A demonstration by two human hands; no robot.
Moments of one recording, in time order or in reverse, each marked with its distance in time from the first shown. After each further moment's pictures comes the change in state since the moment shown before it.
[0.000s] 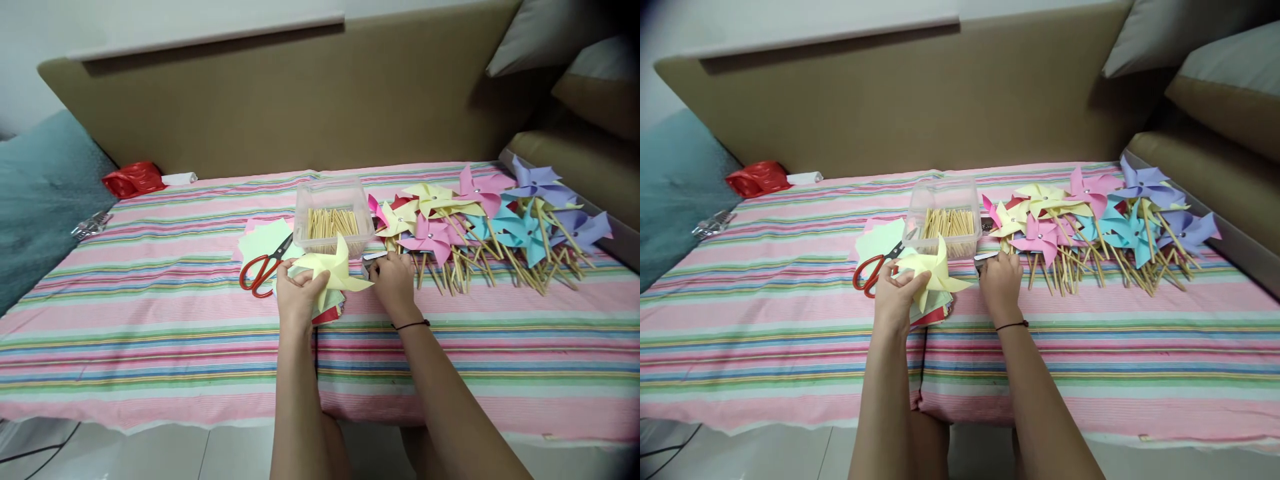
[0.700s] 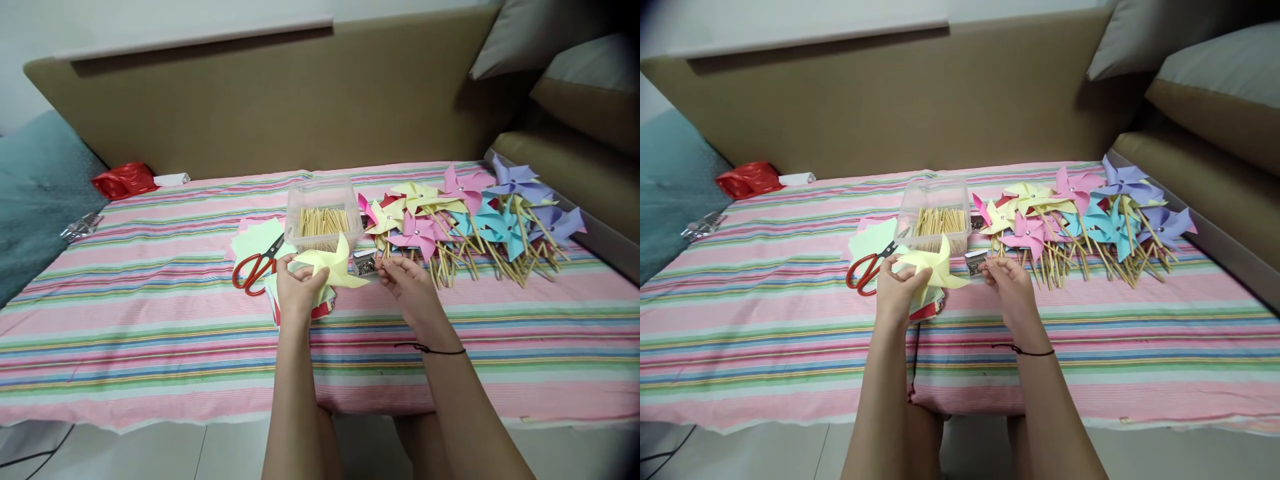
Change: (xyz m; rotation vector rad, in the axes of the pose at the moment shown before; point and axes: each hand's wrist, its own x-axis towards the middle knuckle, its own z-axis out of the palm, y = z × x) left_hand -0.003 -0.002 0.012 0.109 -0.031 0.052; right_hand -0.024 0.013 -0.051 1.567 -0.114 0.552
